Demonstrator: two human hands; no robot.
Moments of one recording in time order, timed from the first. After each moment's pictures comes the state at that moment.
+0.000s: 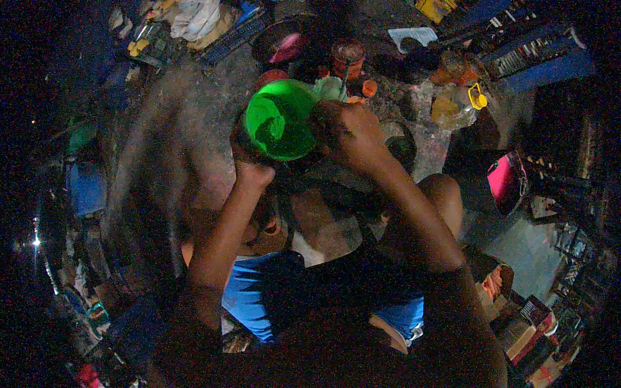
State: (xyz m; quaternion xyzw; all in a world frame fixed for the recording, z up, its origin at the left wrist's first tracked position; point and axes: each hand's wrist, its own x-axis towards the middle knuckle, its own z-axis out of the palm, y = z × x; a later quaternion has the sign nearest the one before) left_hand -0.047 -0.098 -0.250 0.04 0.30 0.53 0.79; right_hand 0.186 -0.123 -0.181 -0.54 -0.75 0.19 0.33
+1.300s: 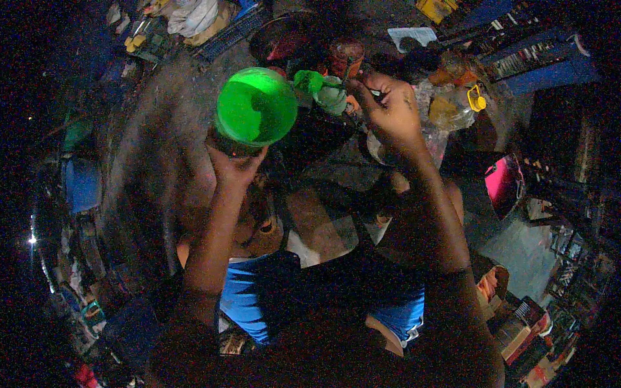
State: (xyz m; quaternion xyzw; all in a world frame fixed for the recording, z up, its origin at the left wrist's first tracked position) left_hand -0.082 -0.095 -0.240 -0.02 0.43 0.55 0.72; right_hand 0.229 -0.106 -0.160 -0.59 -0.61 0.31 0.43
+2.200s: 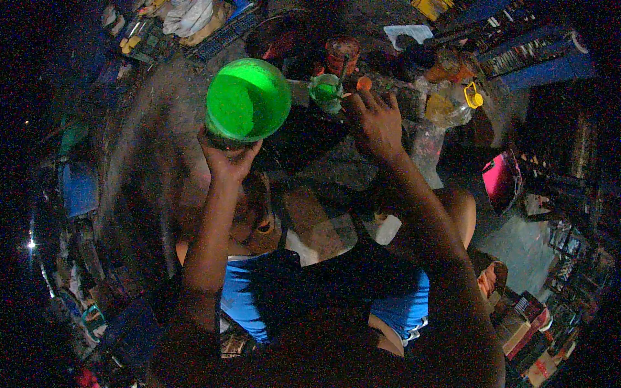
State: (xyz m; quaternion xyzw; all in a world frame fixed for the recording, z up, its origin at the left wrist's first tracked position) left_hand -0.083 -0.084 -0.243 0.01 0.35 0.56 0.75; right_hand 0.244 -0.118 -0.254 -0.62 -0.78 -0.01 0.13
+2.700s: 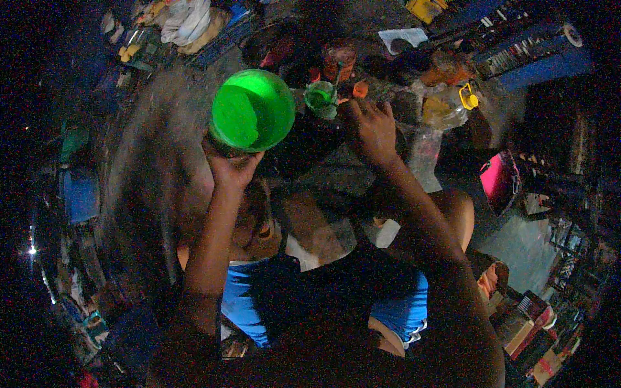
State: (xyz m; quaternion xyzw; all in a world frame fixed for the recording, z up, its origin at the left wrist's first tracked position) left_hand -0.074 -0.084 -0.241 0.01 0.33 0.55 0.77; right_hand 0.247 -0.115 -0.269 -0.58 -0.77 -0.12 0.24
